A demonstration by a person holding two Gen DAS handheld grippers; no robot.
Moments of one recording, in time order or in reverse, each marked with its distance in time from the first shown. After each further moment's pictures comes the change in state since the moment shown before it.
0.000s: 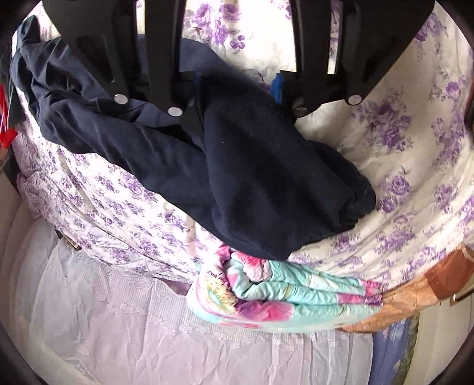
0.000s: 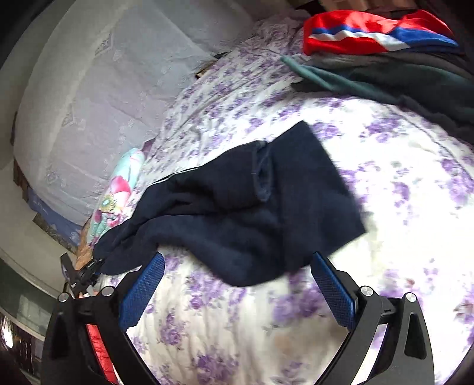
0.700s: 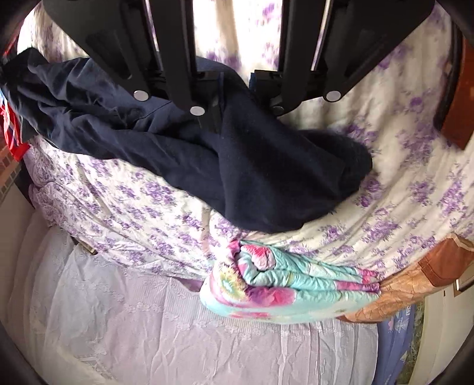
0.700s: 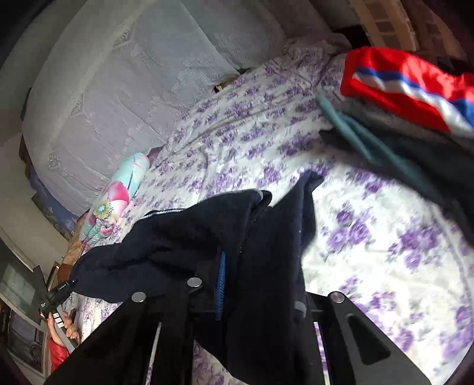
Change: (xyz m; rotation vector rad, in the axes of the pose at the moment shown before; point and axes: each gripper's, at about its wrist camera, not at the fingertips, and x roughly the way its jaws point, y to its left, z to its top) left arm -0.070 0.004 -0.007 0.044 0.006 -0.042; right arm 0.025 0.012 0.088 -0.190 -0.074 0.052
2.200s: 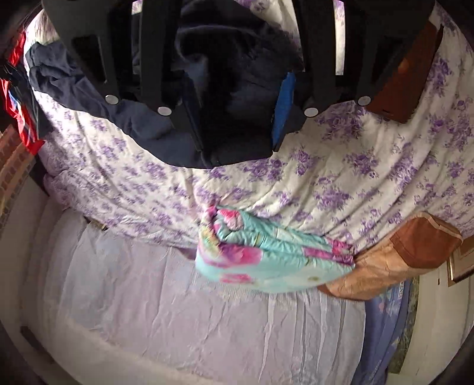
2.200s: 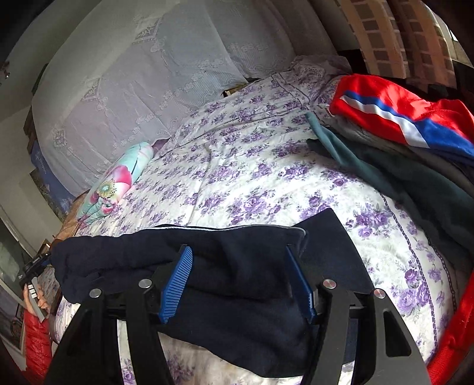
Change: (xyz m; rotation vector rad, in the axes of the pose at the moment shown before) left arm -0.087 0.081 0.023 0.007 -0.109 -0.058; right arm -0.053 0.009 -0.033 -0.111 0.001 -0.040
